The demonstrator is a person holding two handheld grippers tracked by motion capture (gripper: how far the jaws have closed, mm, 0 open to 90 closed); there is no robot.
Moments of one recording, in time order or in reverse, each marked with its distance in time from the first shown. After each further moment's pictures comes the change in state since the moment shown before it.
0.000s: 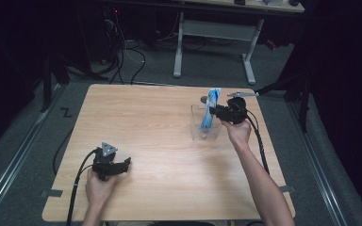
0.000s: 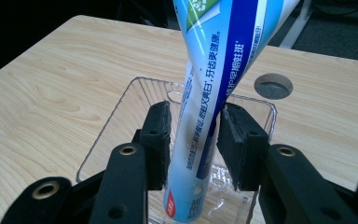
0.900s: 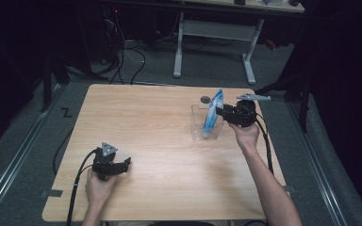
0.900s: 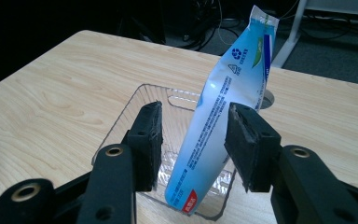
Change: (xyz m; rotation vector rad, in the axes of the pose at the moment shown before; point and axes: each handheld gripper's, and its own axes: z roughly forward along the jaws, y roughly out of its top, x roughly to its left) left arm 0.000 0.000 0.000 0.000 0.000 0.000; right arm 0.000 -0.005 -0.035 -0.071 -0.014 -0.033
